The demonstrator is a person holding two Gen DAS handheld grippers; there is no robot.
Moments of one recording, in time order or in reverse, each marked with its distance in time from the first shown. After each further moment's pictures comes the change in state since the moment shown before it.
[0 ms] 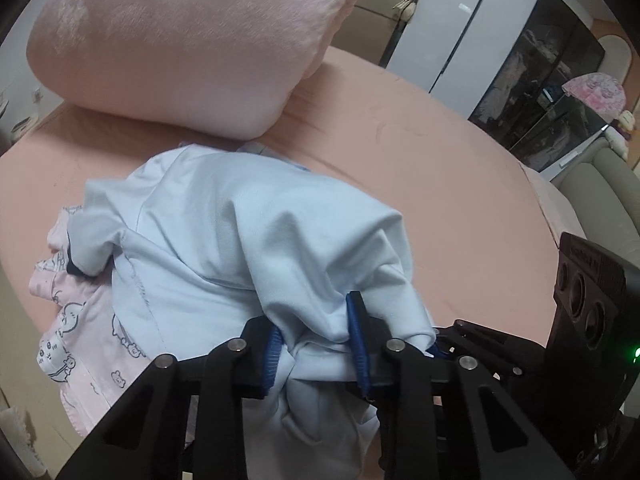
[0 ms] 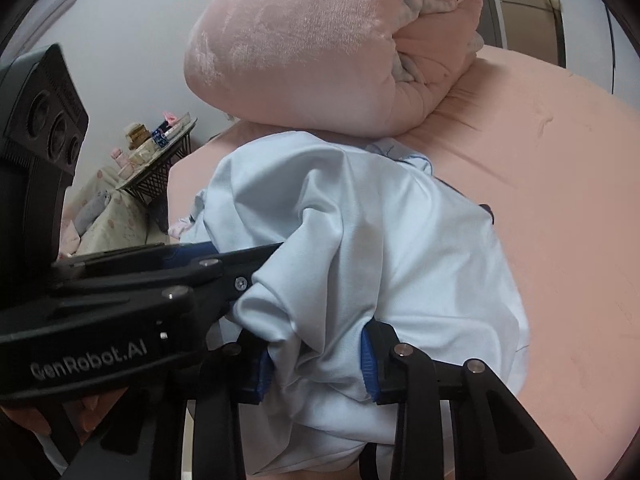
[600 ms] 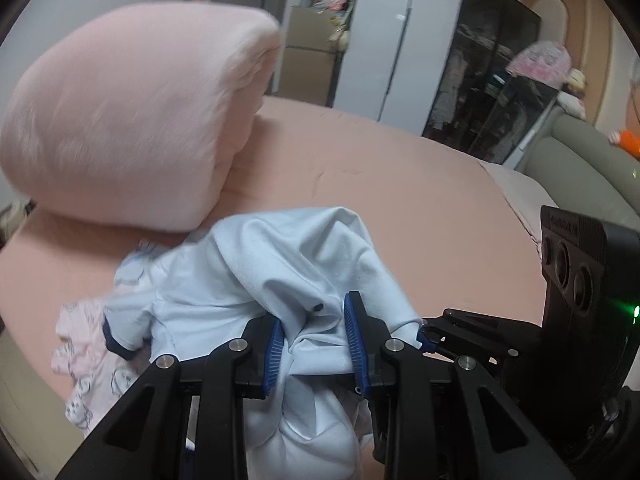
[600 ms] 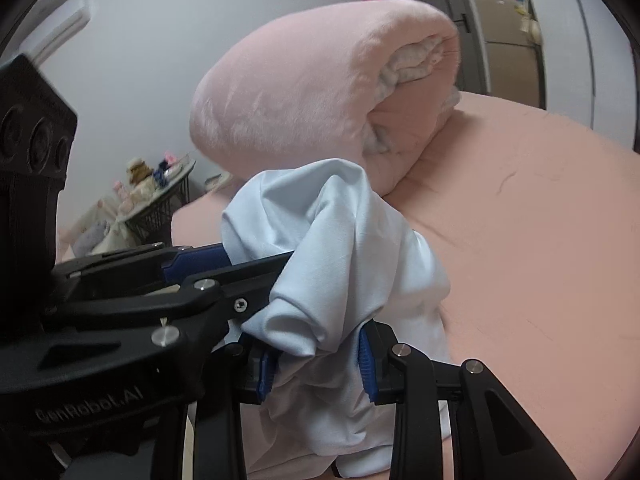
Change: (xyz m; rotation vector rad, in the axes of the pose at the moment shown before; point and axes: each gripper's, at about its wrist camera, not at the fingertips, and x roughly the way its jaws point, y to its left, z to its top) left arm -0.048 -0.093 0.033 0.223 -0.150 -0.052; right arm -0.096 -0.010 0.019 0.018 -0.171 -0.045
